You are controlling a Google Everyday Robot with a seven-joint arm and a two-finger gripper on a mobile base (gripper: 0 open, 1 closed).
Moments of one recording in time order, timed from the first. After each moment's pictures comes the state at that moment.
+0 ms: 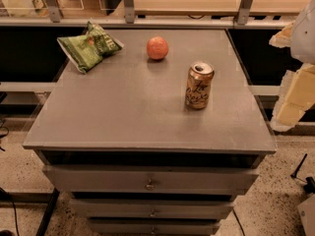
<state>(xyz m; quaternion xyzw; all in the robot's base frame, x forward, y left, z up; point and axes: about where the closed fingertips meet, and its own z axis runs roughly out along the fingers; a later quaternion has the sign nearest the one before) 0.438 -0.216 0.977 -0.60 0.78 -0.04 0.16</state>
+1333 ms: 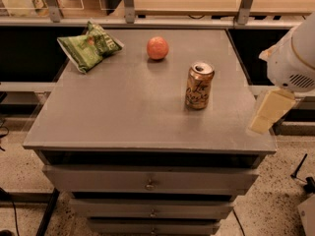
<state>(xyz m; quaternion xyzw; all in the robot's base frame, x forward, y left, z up) 0.470 -0.215 0.924 -0.57 0.80 -0.06 0.20</state>
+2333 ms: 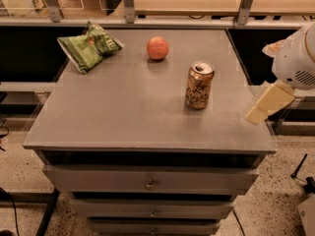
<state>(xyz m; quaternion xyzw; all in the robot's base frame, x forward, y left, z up) 0.487 -0.216 0.928 -0.53 0.80 -0.02 0.27</state>
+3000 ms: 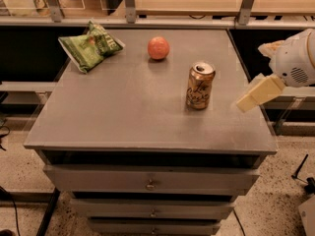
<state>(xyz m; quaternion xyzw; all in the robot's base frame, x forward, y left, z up) 0.526 -0.213 0.919 -0.49 0.79 0.06 0.36</state>
